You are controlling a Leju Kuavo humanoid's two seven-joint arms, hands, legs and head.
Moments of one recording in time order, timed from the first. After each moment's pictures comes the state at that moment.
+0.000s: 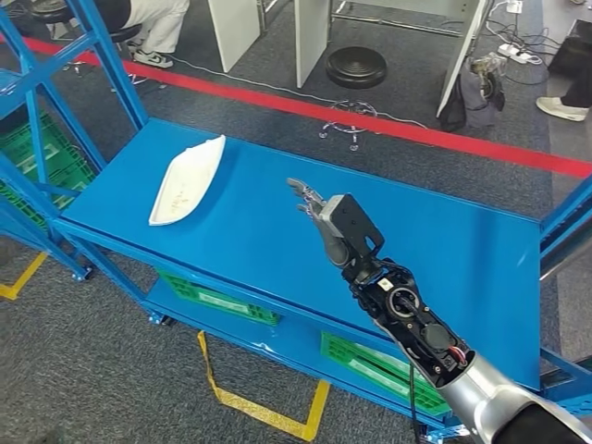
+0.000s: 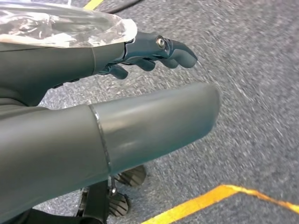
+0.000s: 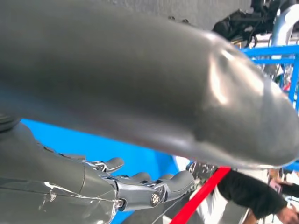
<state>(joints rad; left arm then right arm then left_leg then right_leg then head) -0.28 0.14 -0.50 -0.26 0.86 0.45 -0.22 -0.33 -0.21 0.53 -1.63 -0.08 -0.07 -0.04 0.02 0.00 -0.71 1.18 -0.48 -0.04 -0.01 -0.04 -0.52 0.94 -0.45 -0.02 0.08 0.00</state>
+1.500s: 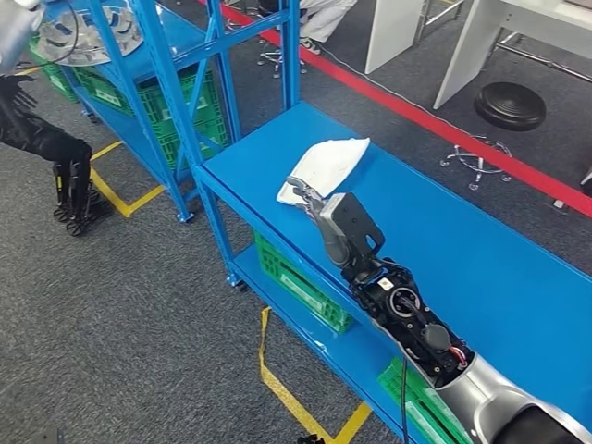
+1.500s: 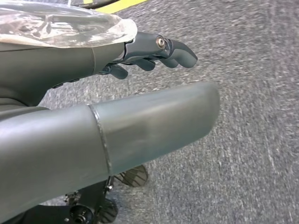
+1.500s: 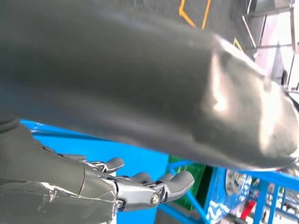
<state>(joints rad) -0.28 0.15 -0.50 -0.26 0.86 0.46 -0.22 -0.34 -0.21 0.54 -1.63 -0.09 -0.06 -0.04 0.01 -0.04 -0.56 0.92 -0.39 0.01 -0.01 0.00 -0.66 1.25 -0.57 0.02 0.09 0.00</state>
